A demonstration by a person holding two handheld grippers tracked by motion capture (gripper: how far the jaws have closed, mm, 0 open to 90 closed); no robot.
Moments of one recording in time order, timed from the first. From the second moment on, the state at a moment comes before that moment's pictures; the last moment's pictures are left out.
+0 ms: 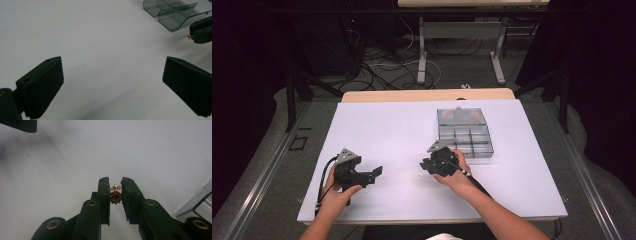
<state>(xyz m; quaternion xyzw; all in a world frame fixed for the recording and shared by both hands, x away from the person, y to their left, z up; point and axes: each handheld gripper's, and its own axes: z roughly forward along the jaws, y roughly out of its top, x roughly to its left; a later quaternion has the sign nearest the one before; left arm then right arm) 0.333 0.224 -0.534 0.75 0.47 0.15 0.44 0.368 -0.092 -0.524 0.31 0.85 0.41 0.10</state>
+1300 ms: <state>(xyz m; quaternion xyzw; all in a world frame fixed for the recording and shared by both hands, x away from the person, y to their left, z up) 0.333 0.224 -0.534 0.75 0.47 0.15 0.44 0.389 -0.160 -0.492 0.37 0.83 0.40 0.12</state>
